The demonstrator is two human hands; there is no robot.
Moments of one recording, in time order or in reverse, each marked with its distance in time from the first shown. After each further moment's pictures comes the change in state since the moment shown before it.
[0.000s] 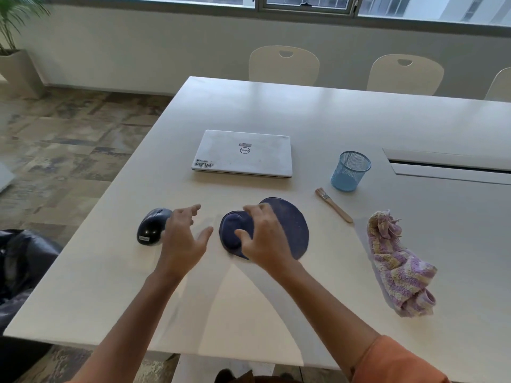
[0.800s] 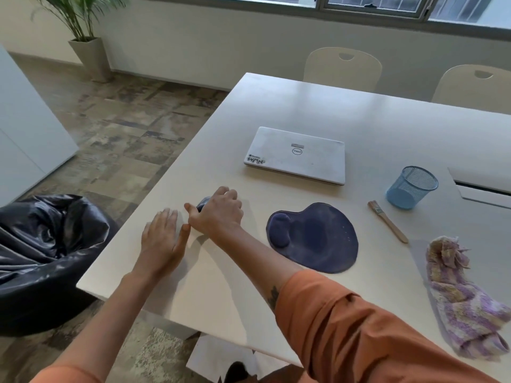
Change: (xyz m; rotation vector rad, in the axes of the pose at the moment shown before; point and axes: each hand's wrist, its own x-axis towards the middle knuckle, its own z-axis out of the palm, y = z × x) left_hand -0.028 -0.140 -0.081 0.374 -0.097 -0.208; right_hand 0.065 -0.160 0.151 -0.245 -0.251 0.171
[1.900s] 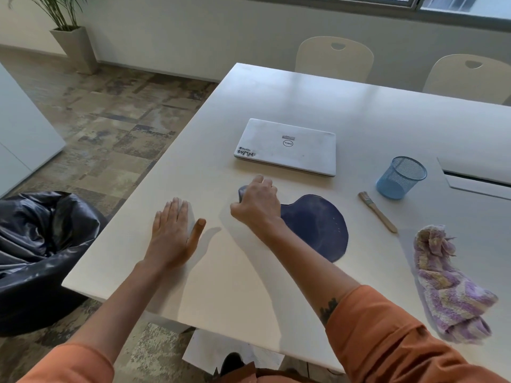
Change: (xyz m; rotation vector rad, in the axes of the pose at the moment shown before) left_hand 0.005 0.039 0.019 0.080 -0.089 0.082; right_hand 0.005 0.092 -0.063 -0.012 0.077 -0.029
